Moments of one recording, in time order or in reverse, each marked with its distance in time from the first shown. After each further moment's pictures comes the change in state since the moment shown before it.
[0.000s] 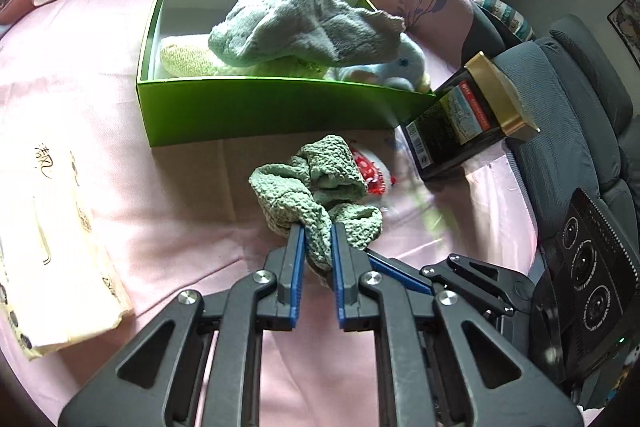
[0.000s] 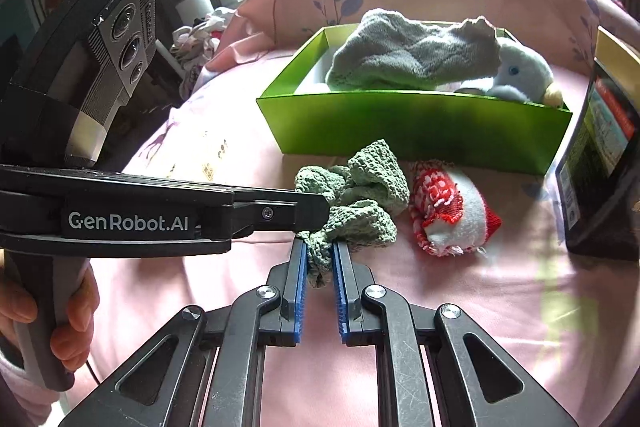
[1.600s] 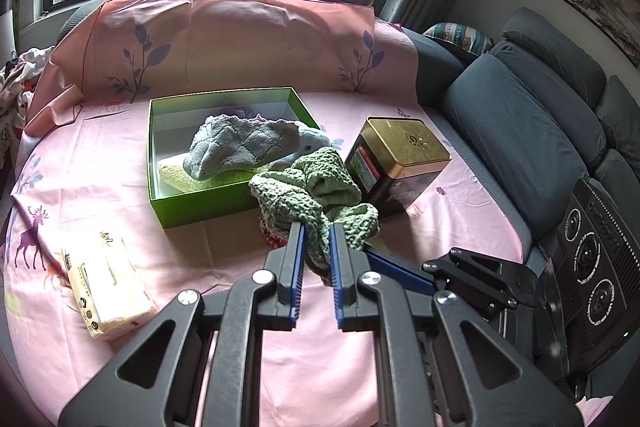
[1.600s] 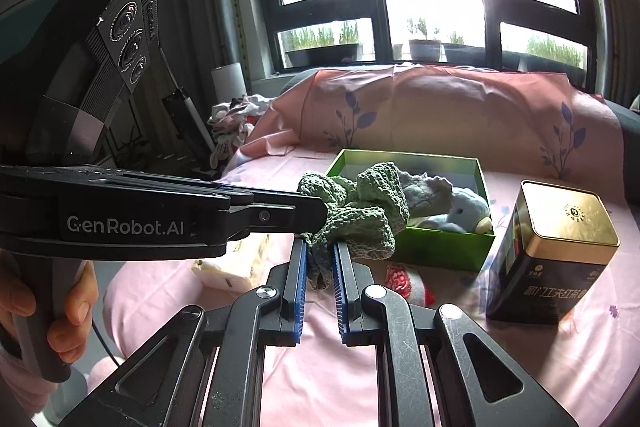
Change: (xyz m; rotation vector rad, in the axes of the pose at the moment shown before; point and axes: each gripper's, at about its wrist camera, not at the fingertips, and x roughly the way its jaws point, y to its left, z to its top) left arm -0.102 -0.098 -0.005 0.187 -0.212 0.059; right arm -0.123 0.024 0.022 -0.110 -0.264 -0.007
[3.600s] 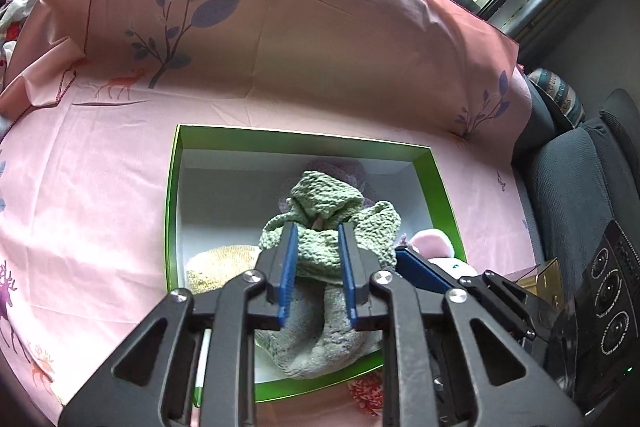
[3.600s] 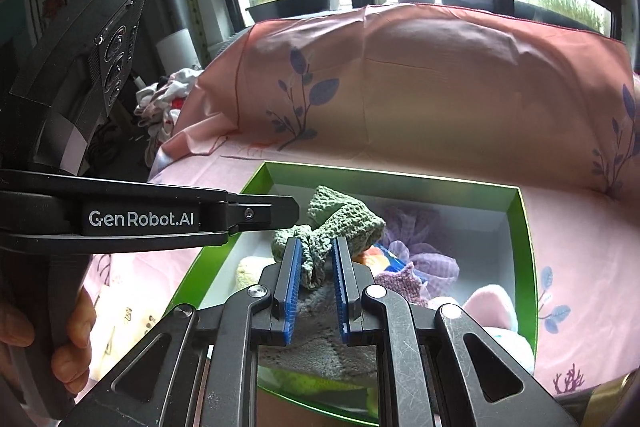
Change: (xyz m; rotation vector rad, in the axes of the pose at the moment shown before) left arm 0.161 0.146 0.125 -0.296 0.114 0.120; right arm 0.212 -0.101 0.081 0.043 0.188 -0.040
